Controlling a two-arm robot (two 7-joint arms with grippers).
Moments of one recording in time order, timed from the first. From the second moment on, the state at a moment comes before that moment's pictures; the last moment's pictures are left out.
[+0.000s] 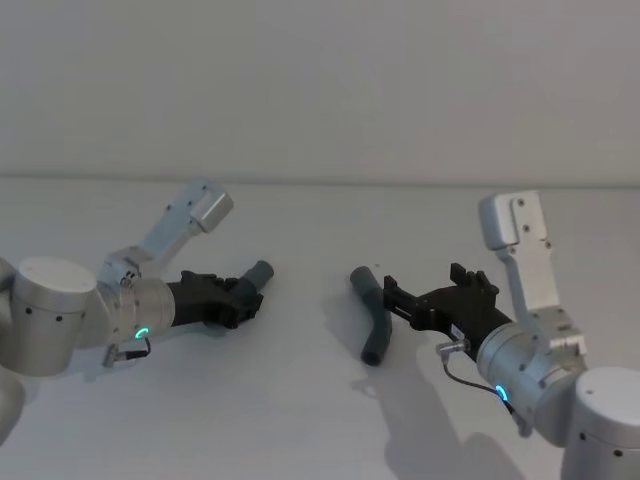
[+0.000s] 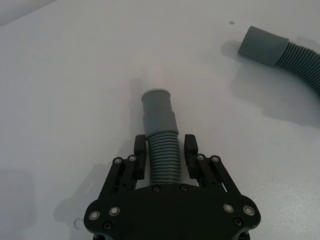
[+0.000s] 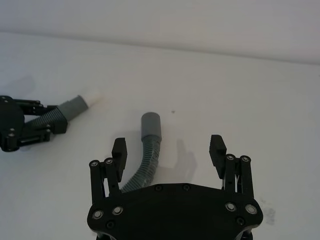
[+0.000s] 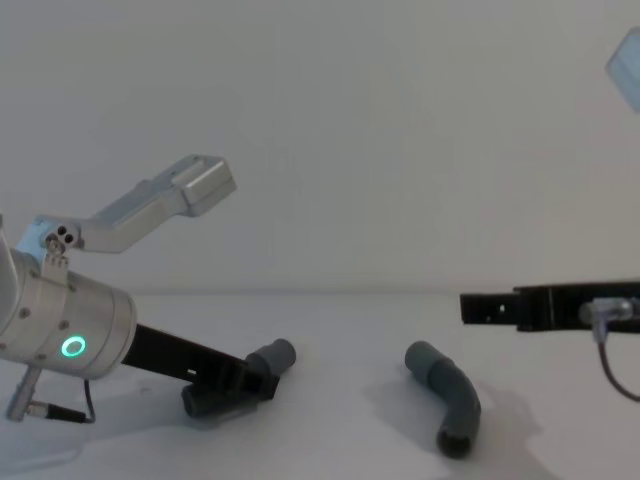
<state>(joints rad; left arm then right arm) -0.50 0.36 0.50 -1.37 -0.29 0.60 -0.44 0.06 0.23 -0.32 -1.88 0.27 0.62 -0.05</state>
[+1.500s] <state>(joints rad) -0.50 0.36 0.50 -1.37 -0.29 0.60 -0.44 0.17 0.14 -0.40 -1.72 0.18 0.74 -0.09</state>
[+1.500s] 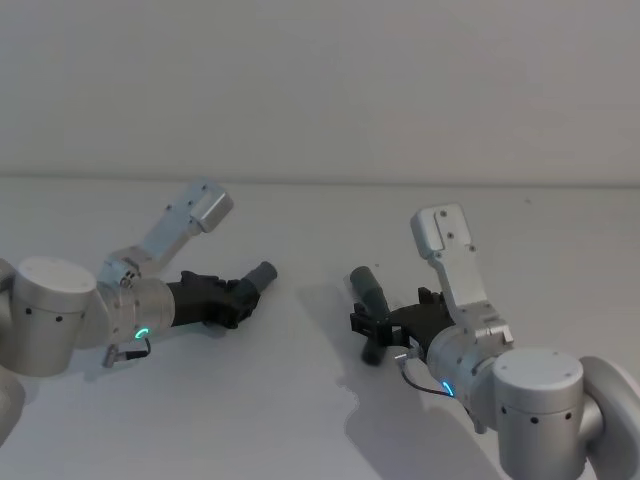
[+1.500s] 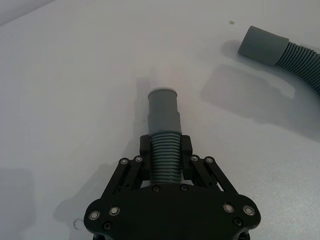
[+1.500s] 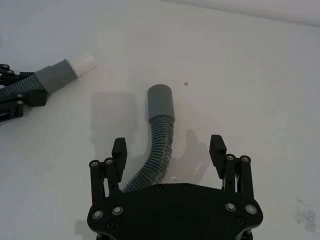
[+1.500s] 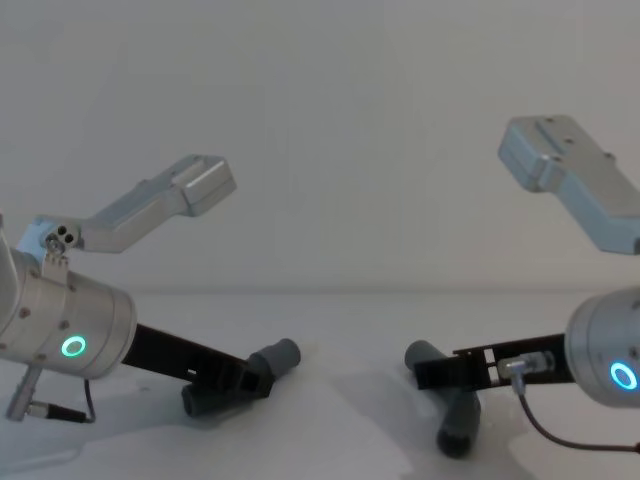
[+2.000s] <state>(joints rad) -0.50 0.36 0.50 -1.37 -0.29 0.60 -0.44 0.20 0.09 -0.39 -1.66 0.17 0.76 -0.12</state>
